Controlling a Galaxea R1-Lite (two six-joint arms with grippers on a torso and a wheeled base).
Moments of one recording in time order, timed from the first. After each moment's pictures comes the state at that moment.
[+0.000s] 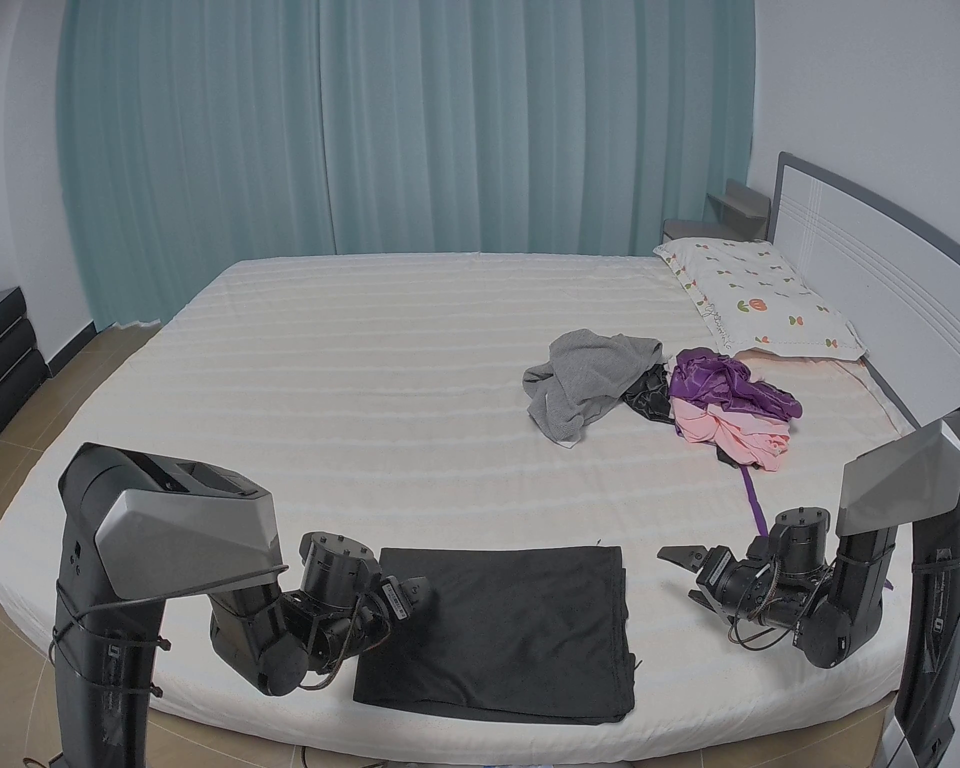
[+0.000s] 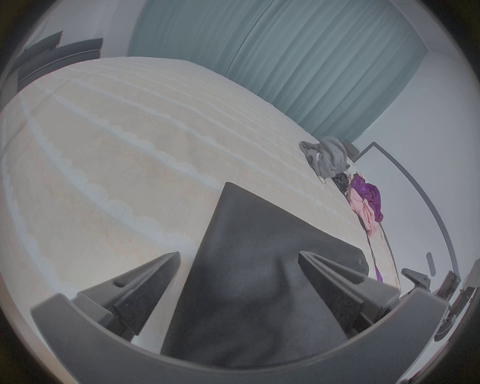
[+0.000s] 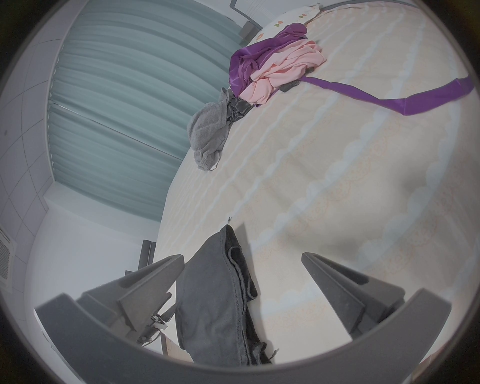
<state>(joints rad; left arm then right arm) -0.48 2.39 -0.61 -1.09 0.14 -0.80 0.22 2.35 -0.33 -1.47 0.25 0.94</state>
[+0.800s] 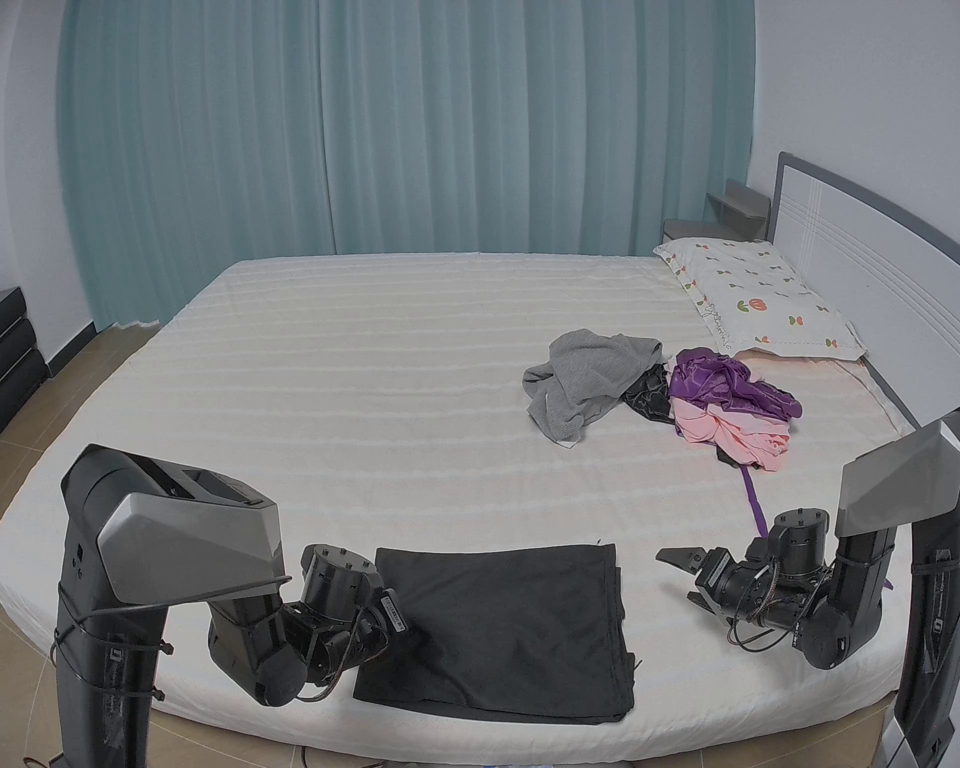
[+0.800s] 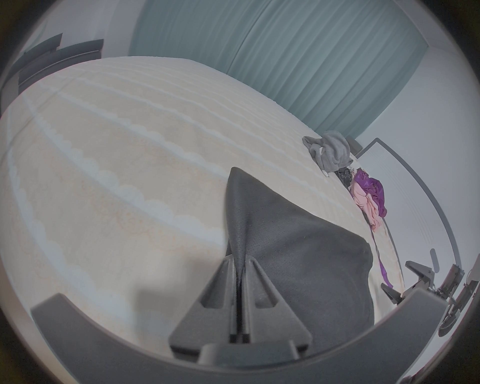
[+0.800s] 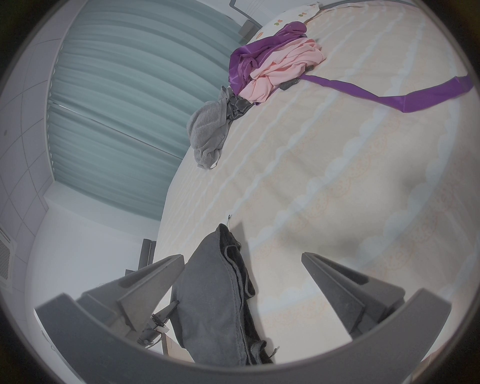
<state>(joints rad) -0.50 2.40 -0.57 -1.10 0.17 -0.81 0.22 2.35 -0.33 -1.47 0.25 0.94</state>
